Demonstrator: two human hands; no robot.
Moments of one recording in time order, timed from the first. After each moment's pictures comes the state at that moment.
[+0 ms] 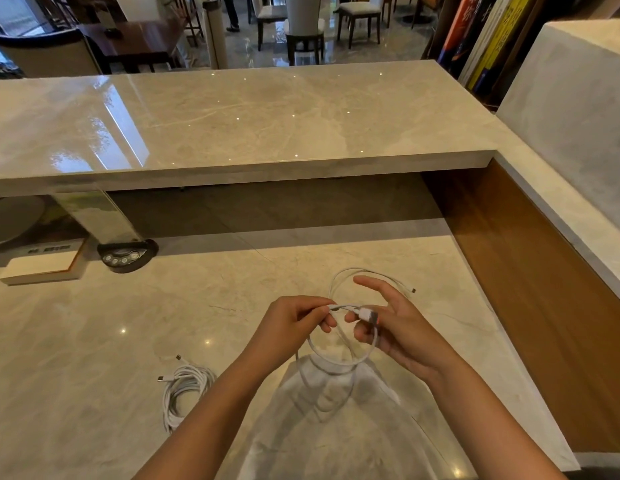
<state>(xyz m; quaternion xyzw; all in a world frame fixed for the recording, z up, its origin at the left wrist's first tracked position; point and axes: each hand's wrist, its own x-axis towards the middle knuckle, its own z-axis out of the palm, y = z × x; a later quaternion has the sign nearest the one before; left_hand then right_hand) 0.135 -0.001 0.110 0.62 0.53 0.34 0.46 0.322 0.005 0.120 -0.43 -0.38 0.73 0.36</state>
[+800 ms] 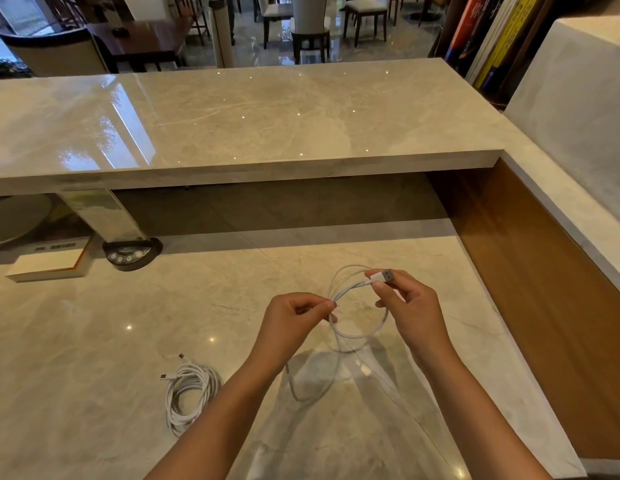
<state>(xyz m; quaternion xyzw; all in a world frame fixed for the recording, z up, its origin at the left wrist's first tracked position) 0.147 -0.002 0.114 0.51 0.59 0.41 0.47 0.319 0.018 0.112 -0.53 -0.52 0.46 0.48</state>
